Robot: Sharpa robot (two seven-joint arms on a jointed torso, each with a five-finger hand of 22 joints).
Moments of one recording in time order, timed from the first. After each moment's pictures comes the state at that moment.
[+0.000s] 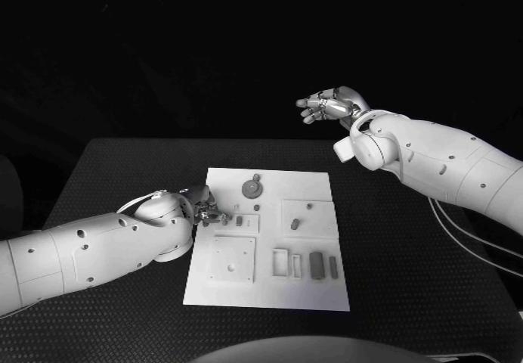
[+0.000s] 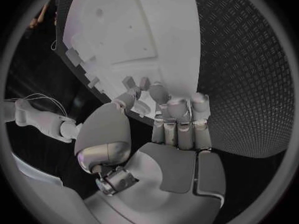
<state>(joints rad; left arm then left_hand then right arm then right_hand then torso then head) 1.21 -0.66 -0.23 1.42 -1.33 -0.26 -0.59 0.80 -0.24 0.60 0.03 0.06 1.15 0.02 0.24 0.89 1.39 -0.09 0.80 0.69 1.27 -0.20 1.29 0.67 0.09 0.95 -0.14 1.15 1.31 1.21 -0.62 0.14 1.00 -0.60 -0.25 0.18 0.85 -0.11 0.40 -0.23 0.34 0.75 0.19 0.27 0.42 0.88 0.16 0.48 0.07 0.91 0.13 0.35 0.58 0.23 0.68 0.22 0.28 0.97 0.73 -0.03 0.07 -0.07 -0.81</state>
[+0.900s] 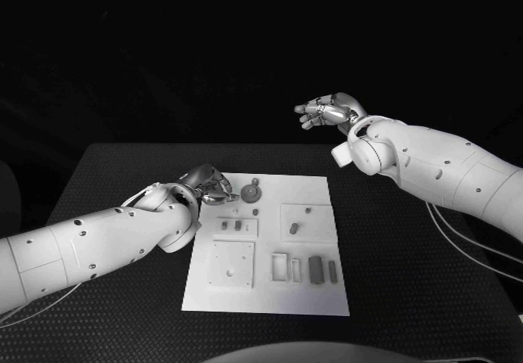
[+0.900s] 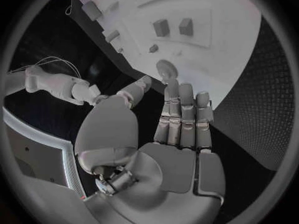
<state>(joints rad) 1.21 -0.62 -0.16 1.37 -1.17 -0.49 -0.30 1.09 -0.18 0.59 -0.17 0.14 0.97 0.12 0.17 0.84 1.10 0.04 0.51 0.54 0.99 -0.05 1.08 0.55 0.04 0.70 -0.07 0.98 1.27 1.21 -0.61 0.14 1.00 -0.60 -0.25 0.18 0.85 -0.11 0.40 -0.23 0.34 0.75 0.20 0.27 0.41 0.88 0.16 0.48 0.07 0.91 0.14 0.35 0.58 0.23 0.67 0.22 0.28 0.97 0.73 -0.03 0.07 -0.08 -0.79</state>
